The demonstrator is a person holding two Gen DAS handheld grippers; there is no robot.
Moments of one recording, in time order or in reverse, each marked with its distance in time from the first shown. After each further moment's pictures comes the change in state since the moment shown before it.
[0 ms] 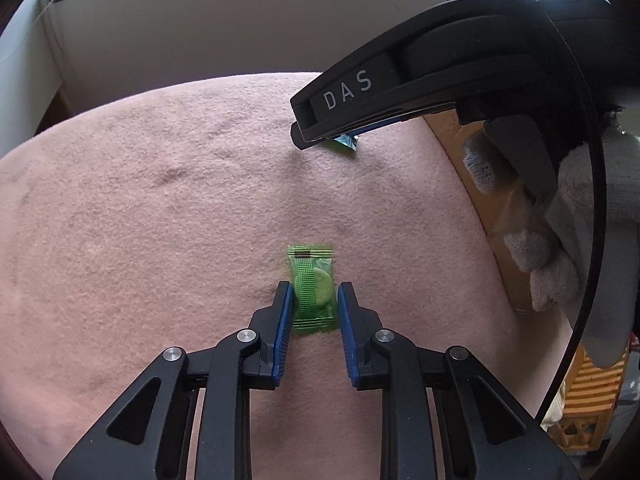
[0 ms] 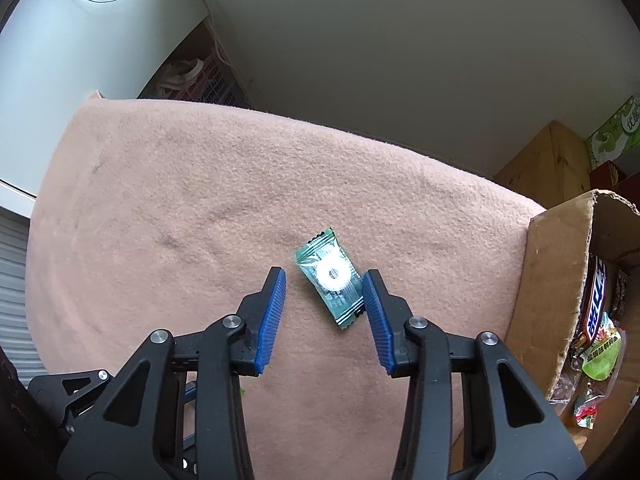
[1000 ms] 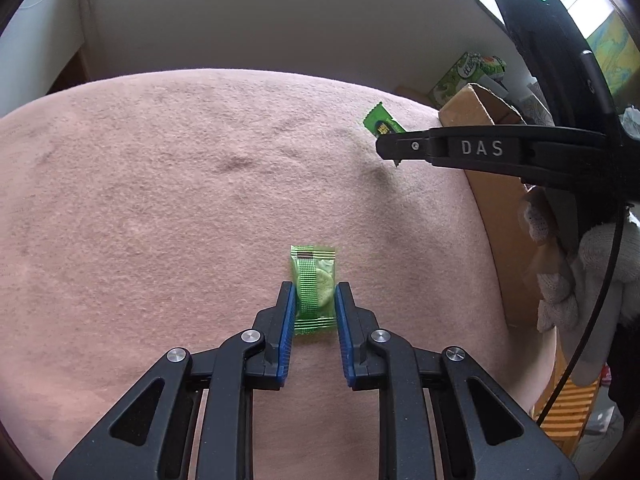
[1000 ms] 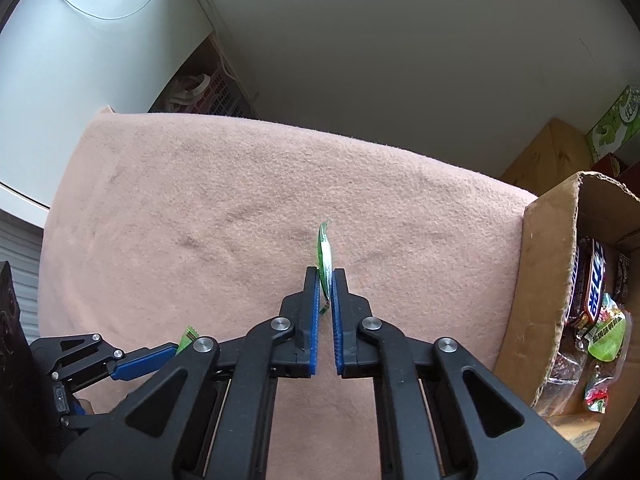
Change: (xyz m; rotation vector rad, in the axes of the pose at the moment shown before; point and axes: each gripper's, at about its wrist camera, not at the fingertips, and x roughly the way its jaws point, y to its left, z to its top) left arm -0.031 0.078 -0.004 -0.140 0.005 -0.053; right arm -0.020 -0.007 -0.011 0.054 -0.055 0.052
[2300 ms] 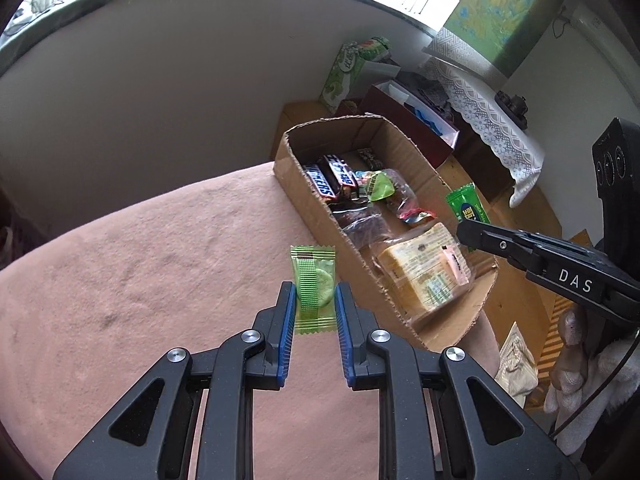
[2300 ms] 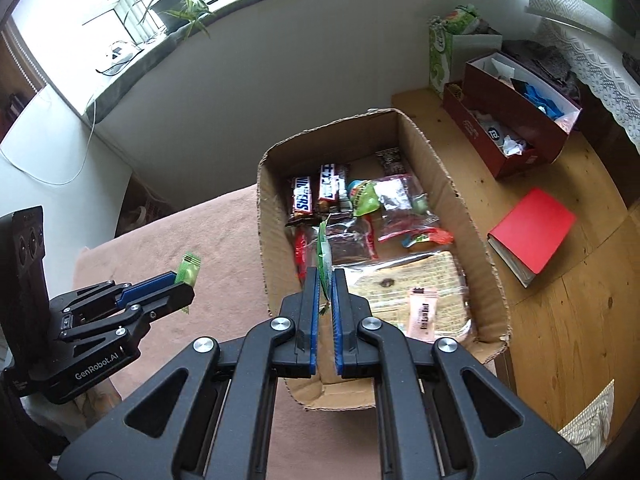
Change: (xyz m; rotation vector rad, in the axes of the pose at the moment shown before) left arm -0.026 -0.131 0.048 0.354 -0.026 -0.151; right arm -0.183 -0.120 -0.137 0.486 -0.287 -0.144
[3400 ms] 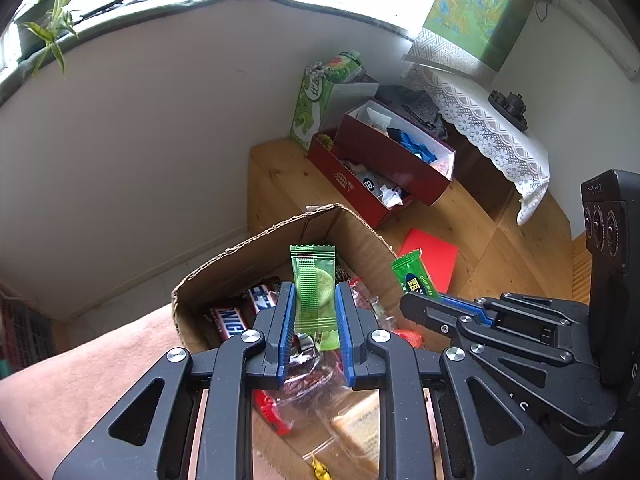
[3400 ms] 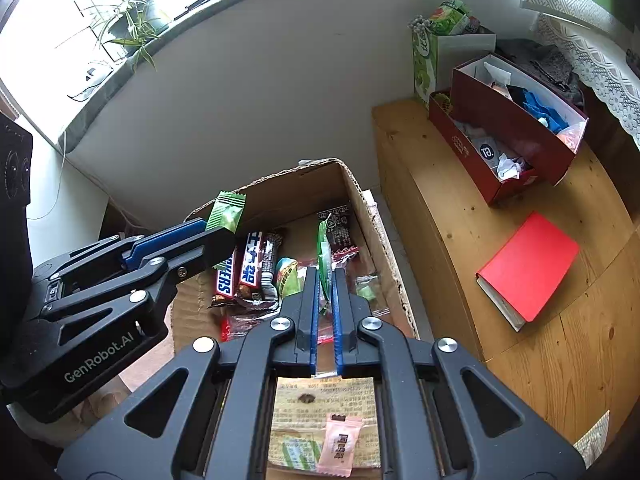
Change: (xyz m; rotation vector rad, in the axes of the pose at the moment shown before) left arm 0.086 -0.066 0.107 0.101 -0.059 0.021; right arm 0.065 -0.064 0.071 0.017 -0.011 0.001
